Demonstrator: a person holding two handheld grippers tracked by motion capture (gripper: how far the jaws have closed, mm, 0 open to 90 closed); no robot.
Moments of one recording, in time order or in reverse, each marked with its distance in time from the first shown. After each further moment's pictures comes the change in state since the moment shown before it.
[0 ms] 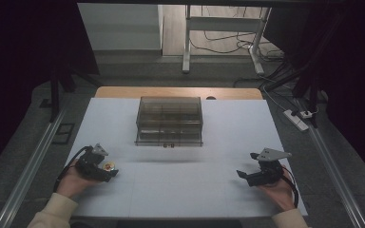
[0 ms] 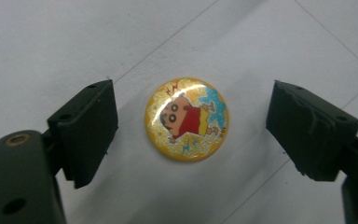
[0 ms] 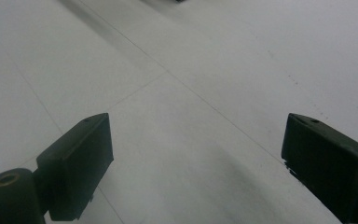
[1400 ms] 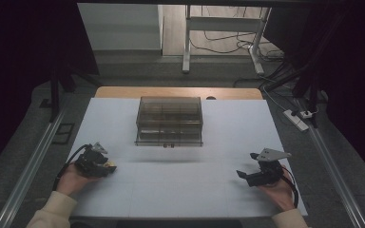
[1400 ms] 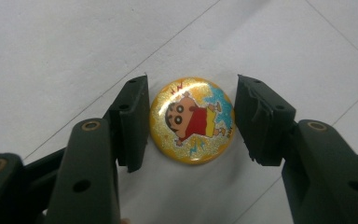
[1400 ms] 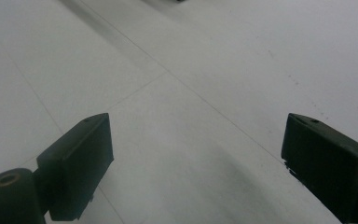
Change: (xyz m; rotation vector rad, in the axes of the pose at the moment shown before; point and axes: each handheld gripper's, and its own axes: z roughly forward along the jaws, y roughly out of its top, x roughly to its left) left arm 0.008 0.001 0.002 0.010 -0.027 -0.008; right arm 0.001 0.000 0.000 -0.001 -0.002 -0.003
